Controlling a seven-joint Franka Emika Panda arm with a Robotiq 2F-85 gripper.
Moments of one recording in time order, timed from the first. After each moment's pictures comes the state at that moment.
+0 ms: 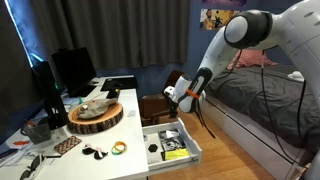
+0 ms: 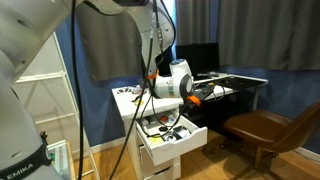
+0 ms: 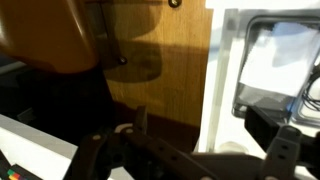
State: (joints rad) arm -0.11 0.78 0.12 -1.93 -0.50 3.20 -0.90
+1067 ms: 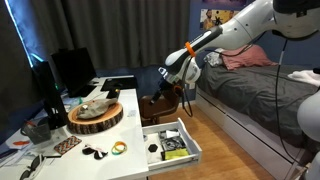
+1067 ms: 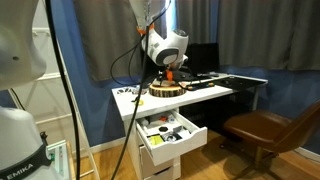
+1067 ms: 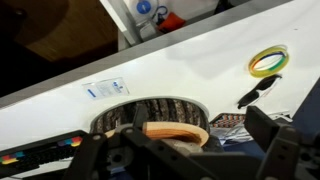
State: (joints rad) arm -0.70 0.66 0.96 -2.07 0.11 2.81 -0.99
